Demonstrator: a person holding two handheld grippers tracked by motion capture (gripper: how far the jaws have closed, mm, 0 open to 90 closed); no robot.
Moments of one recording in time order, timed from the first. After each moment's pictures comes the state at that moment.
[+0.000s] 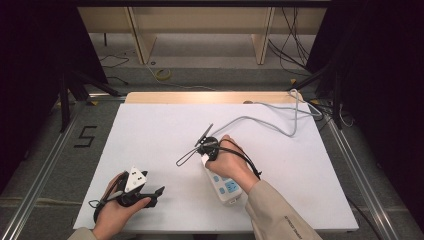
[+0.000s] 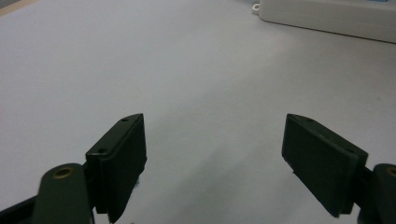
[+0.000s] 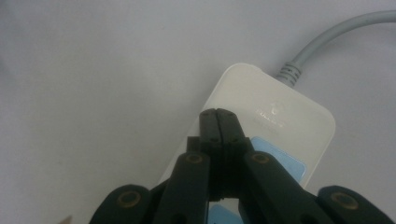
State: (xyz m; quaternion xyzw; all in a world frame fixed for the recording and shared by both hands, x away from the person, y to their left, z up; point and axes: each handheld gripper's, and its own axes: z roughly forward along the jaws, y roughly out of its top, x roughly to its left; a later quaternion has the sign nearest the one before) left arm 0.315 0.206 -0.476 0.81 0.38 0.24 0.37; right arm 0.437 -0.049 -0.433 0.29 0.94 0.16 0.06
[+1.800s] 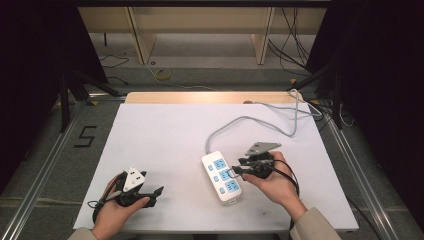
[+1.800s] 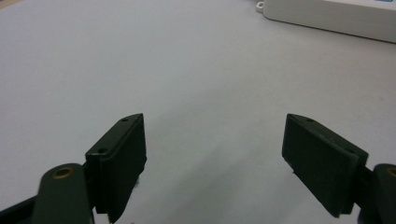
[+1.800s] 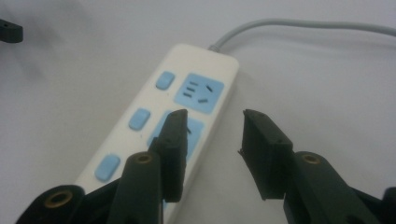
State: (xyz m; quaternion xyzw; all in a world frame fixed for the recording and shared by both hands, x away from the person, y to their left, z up) left arm 0.315 0.210 -0.477 0.81 0.39 0.23 0.37; right arm 0.373 -0.189 -0.435 0.33 0.85 0.39 0.13
